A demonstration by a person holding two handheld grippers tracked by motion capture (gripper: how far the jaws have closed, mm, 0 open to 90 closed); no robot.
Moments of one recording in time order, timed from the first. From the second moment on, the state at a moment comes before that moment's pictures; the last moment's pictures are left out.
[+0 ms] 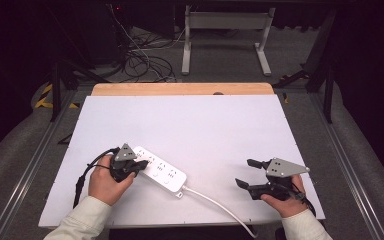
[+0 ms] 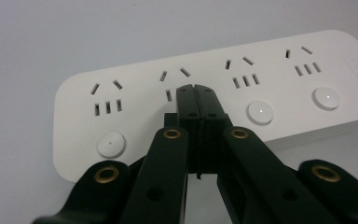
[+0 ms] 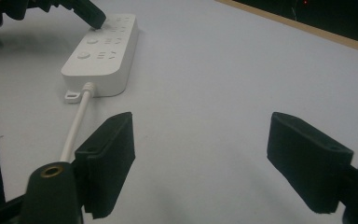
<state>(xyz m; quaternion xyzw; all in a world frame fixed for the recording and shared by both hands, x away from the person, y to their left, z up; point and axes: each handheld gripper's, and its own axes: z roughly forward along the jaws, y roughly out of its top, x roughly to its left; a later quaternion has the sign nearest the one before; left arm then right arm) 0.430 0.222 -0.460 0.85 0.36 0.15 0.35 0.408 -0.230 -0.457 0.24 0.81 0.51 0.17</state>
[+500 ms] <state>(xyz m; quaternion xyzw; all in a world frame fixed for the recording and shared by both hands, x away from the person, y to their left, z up) 0.432 0.225 -0.462 0.85 0.36 0.15 0.35 0.408 -0.229 -0.457 0.24 0.81 0.51 0.17</state>
